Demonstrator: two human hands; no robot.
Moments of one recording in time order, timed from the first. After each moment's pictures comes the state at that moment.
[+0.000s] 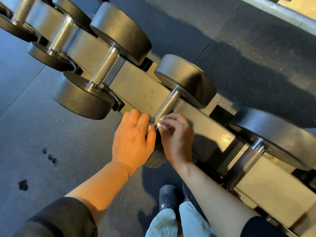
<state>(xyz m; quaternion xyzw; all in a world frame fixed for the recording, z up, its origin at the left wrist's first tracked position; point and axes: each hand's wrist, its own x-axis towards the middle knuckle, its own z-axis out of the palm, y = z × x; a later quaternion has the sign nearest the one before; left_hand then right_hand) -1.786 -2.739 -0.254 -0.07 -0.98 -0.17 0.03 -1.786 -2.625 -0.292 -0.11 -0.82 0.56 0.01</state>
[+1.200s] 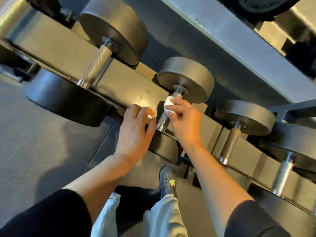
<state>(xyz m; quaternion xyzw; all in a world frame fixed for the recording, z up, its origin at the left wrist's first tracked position) -1.814 -2.814 -0.287 -0.14 -0.88 -0.45 -0.05 -1.809 -2.670 -0.265 -0.21 -0.90 0.38 0.05</state>
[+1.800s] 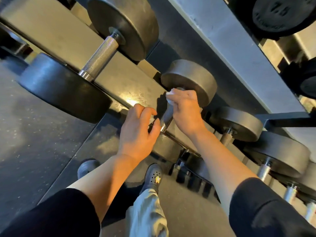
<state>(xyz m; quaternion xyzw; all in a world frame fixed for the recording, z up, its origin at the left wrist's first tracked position) -1.814 -2.813 -0.296 -0.12 -0.87 -0.48 -0.04 -1.848 -2.662 -0.253 -0.04 -0.99 0.12 -0.05</state>
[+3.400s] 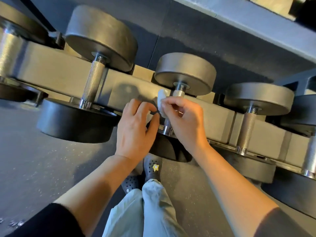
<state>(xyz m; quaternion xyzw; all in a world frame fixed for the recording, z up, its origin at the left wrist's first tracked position) -1.846 -2.826 -0.259 -0.22 -0.89 -0.40 -0.02 -1.814 -2.697 -0.235 -0.21 -0.84 0.49 0.11</state>
